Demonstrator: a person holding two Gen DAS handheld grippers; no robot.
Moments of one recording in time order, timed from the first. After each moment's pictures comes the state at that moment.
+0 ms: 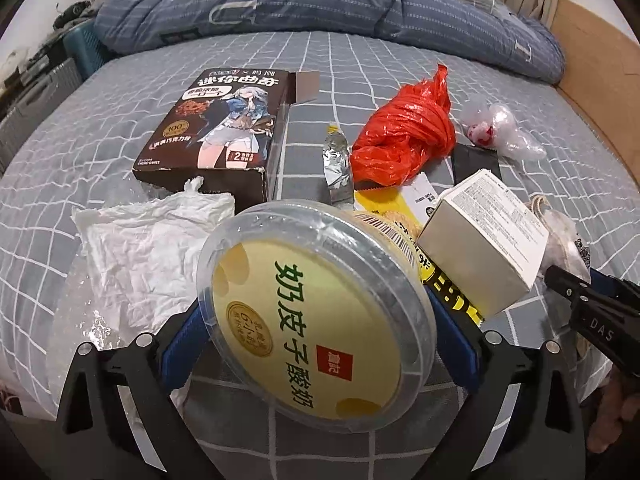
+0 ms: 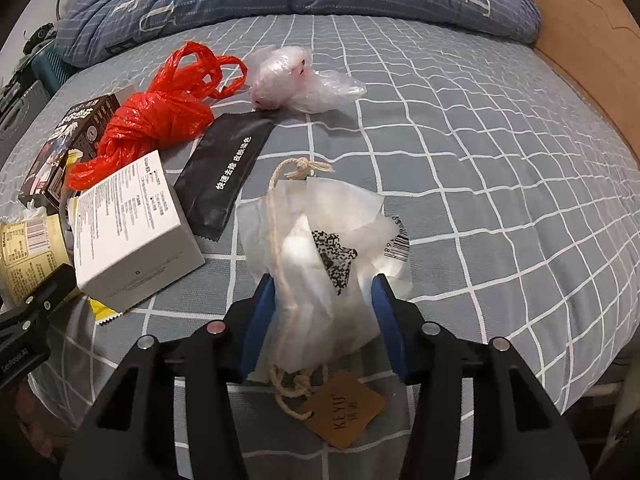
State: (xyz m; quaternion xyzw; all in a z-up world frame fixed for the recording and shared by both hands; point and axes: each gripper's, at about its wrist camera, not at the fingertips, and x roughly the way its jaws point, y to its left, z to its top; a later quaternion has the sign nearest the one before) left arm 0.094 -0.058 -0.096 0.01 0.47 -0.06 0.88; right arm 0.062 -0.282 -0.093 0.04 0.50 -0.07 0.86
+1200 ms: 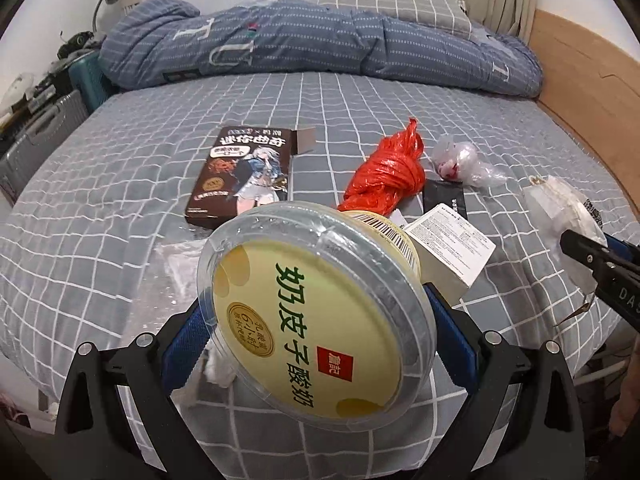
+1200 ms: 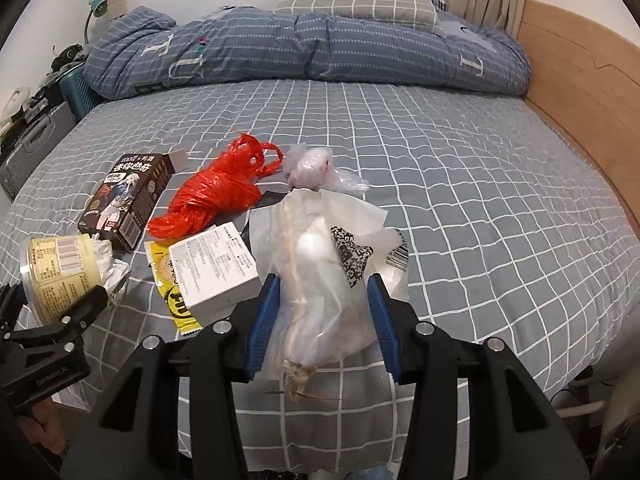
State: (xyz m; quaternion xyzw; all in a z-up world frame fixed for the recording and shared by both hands) left arm 0.054 -0.045 -0.037 0.03 0.42 -0.07 0.91; right arm 0.023 -0.258 -0.004 0.02 0.42 -0.06 0.91
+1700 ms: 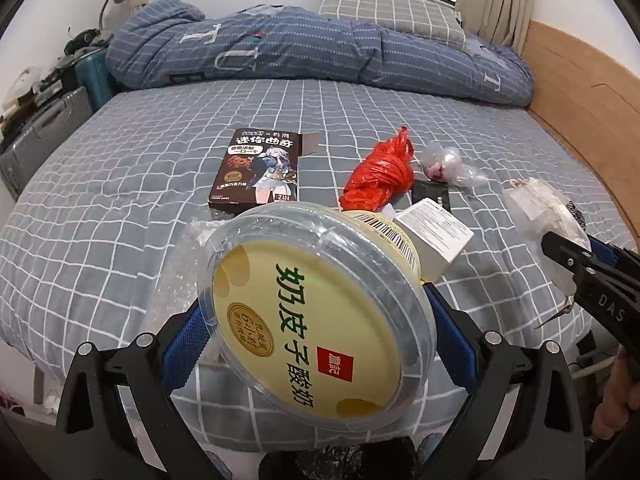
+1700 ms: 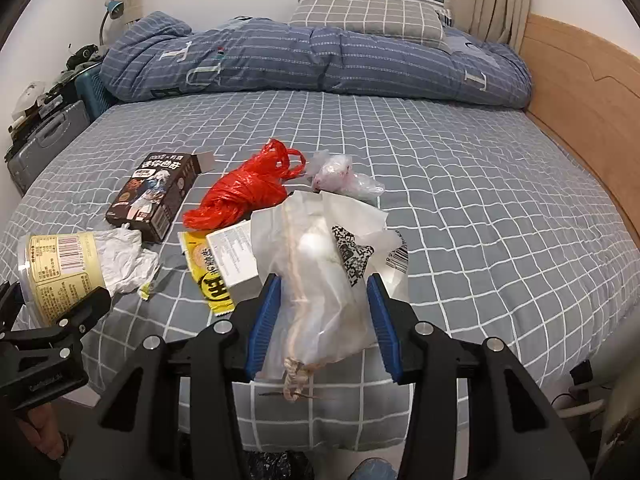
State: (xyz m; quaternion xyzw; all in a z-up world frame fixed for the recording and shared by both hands) left arm 0.016 -0.029 -0.018 0.01 0.41 -0.08 0.91; right arm -0.011 -0.232 0.012 0.01 0.40 -0.05 0.92
